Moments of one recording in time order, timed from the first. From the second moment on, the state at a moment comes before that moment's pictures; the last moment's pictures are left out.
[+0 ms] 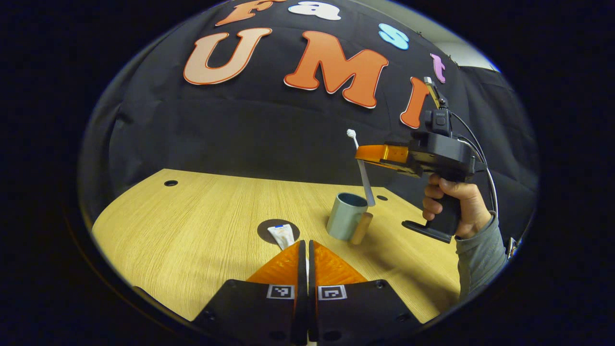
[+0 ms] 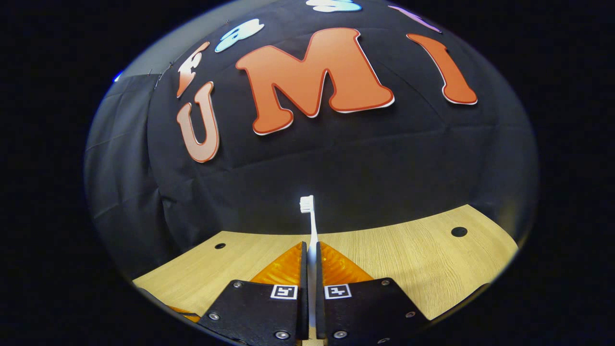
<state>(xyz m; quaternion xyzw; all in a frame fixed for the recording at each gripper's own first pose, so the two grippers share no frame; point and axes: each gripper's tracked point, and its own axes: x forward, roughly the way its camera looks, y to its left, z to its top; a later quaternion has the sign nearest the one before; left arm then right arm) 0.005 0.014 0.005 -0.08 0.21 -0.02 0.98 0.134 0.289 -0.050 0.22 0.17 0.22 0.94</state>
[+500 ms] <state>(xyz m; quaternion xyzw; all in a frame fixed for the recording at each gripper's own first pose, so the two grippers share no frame) 0.007 0.039 0.028 -0.06 0.21 0.02 0.98 0.171 0.290 -0.074 0.24 0.14 0.19 0.94</state>
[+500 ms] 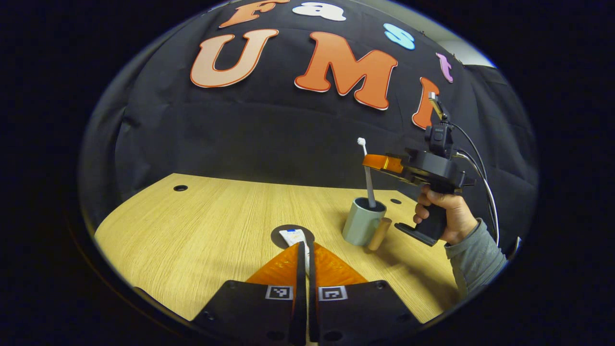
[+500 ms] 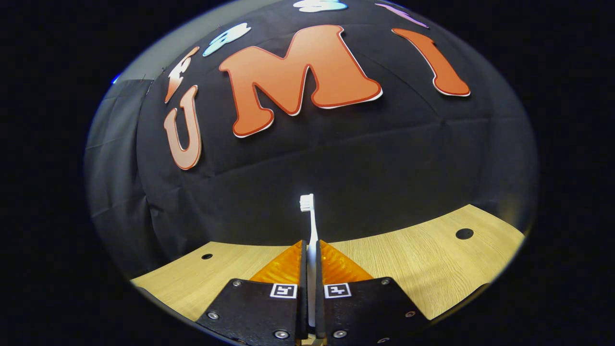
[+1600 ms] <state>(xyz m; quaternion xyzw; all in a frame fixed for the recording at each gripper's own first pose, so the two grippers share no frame) 0.163 0.042 -0.087 0.00 0.42 0.09 0.90 0.110 0.241 -0.111 0.22 0.19 0.24 0.93</state>
